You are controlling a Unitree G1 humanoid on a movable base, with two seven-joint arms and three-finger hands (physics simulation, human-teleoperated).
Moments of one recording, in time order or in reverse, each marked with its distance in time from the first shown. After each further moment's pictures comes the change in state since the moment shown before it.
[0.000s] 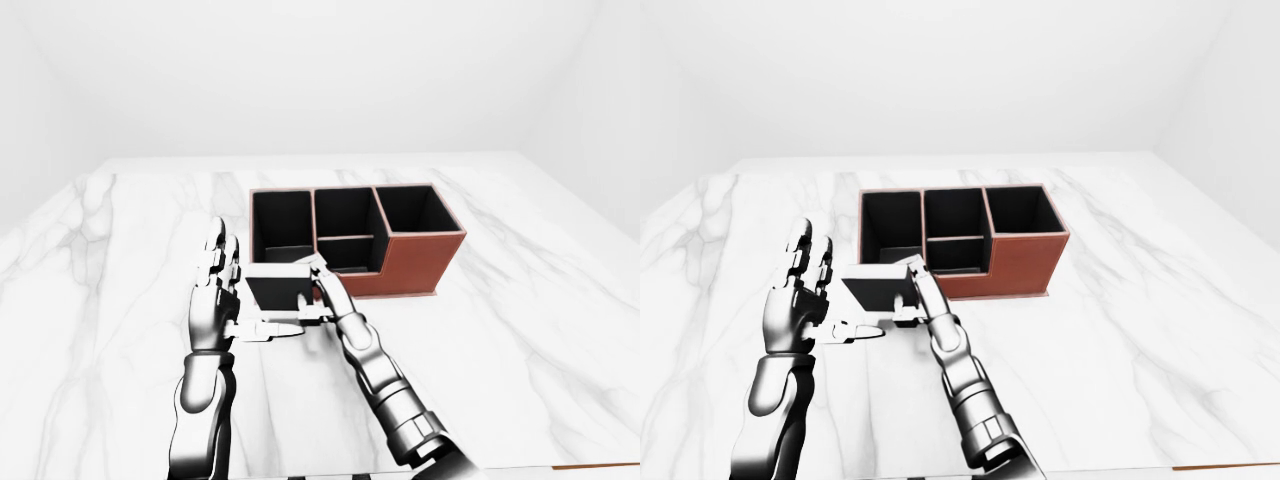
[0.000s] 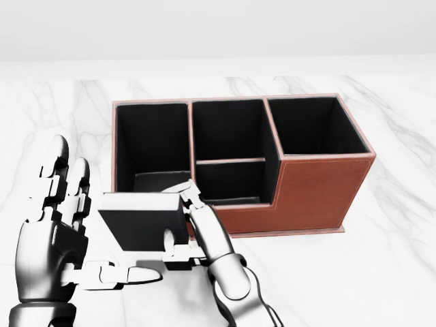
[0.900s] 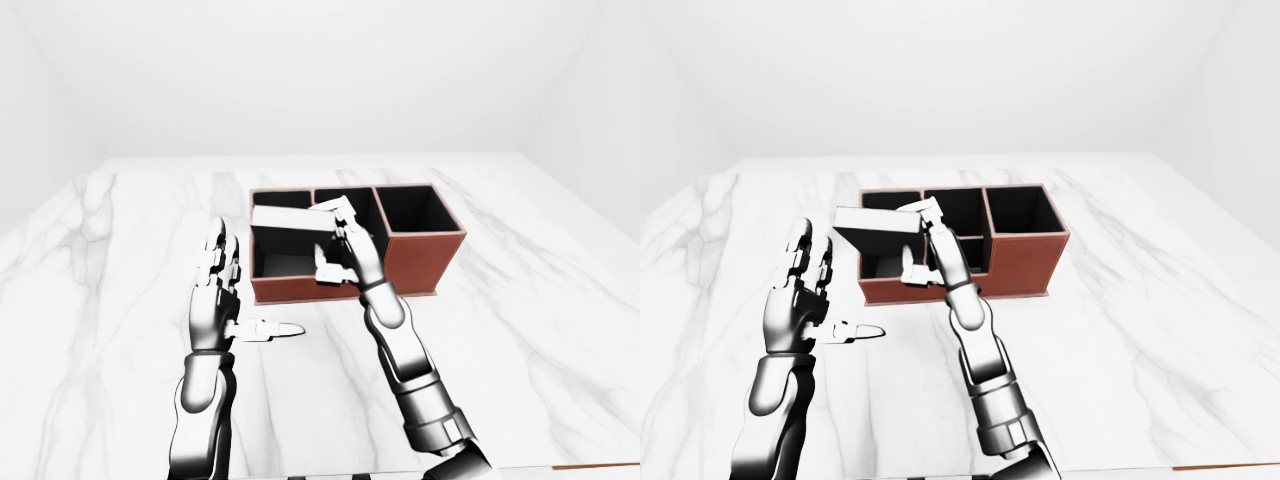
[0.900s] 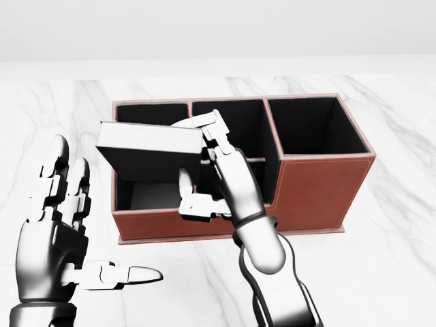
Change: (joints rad) left arm 0.000 0.000 -0.002 0.000 0.006 0.000 0.003; right arm 0.003 -0.072 -0.023 -0.432 0.044 0.000 0.050
